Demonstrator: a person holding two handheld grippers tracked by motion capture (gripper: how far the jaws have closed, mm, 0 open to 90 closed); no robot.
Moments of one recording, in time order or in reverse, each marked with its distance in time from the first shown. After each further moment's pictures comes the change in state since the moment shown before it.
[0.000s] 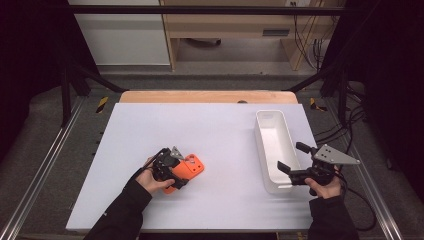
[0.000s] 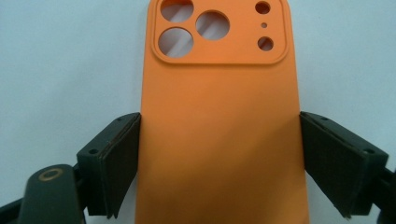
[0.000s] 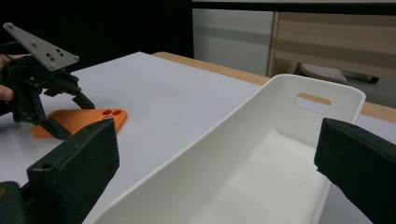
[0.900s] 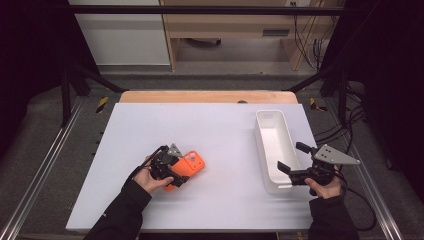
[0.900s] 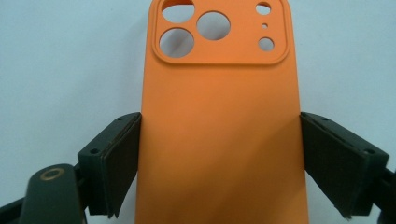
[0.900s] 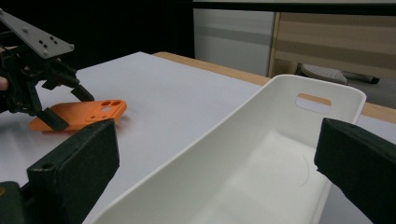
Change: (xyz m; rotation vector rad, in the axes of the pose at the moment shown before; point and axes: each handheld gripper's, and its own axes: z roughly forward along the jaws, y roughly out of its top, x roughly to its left) left arm 0.000 0.004 -0.013 -0.064 -0.005 0.002; right arm 0.000 0.000 0.000 0.000 0.002 -0.002
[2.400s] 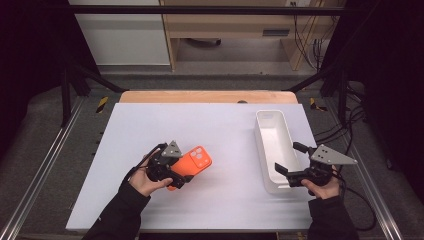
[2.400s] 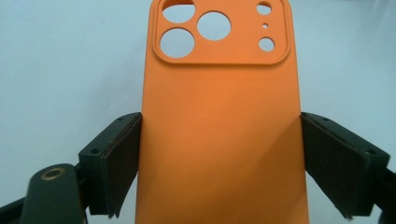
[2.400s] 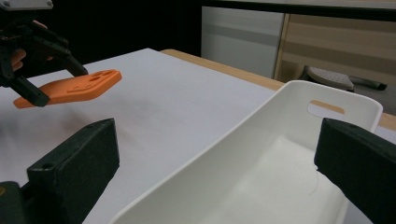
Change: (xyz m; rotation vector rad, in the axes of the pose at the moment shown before) left arm -0.024 0.016 -0.042 -0.147 -0.042 0.083; right arm 0.008 0.006 0.003 0.011 0.027 -0.042
